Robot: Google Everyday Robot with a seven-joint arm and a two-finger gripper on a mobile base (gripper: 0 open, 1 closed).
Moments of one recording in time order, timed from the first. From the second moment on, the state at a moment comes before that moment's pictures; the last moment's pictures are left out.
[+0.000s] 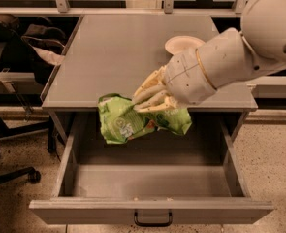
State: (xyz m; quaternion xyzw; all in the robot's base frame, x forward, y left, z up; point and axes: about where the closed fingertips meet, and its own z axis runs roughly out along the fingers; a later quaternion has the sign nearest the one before) arm 0.460 -0.005 0.917 -0.79 0.45 0.14 0.40
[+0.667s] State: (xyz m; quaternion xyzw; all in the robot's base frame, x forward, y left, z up) arm 0.444 -0.025 0.885 -0.75 0.51 0.10 0.41
